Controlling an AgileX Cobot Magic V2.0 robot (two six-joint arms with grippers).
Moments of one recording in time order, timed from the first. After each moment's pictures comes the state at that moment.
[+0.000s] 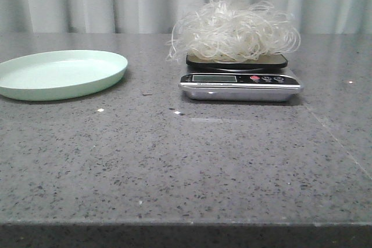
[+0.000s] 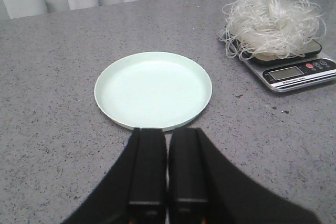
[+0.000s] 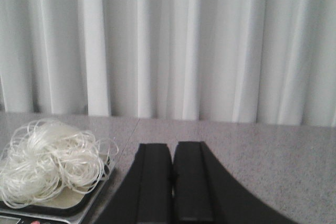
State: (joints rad) left arm -0.66 0.33 -0.65 0.38 0.78 -0.36; right arm 0.04 0.22 -0.34 0.14 0.06 -0.09
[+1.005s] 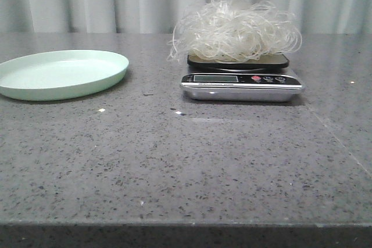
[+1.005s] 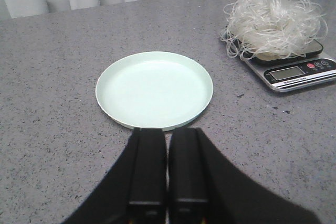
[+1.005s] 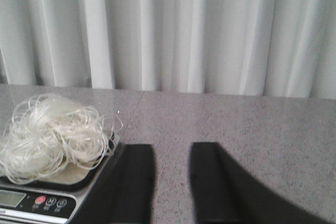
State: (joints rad) left arm -0.66 0.33 -0.65 0.38 0.78 -0.36; right arm 0.04 0.28 -0.37 0.15 0.15 -0.09
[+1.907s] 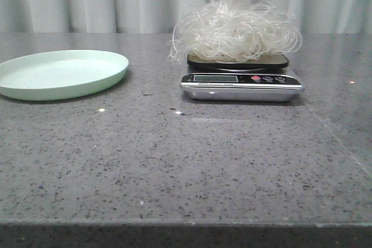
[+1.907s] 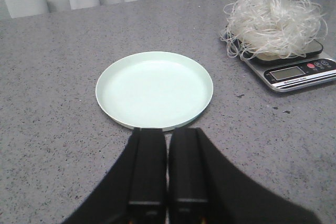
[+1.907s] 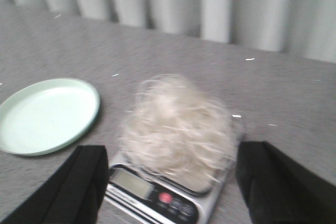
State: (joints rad) left arm -0.66 0.33 -0.65 0.38 0.78 -0.36; right arm 0.39 0.88 -0.92 0.20 0.42 -0.09
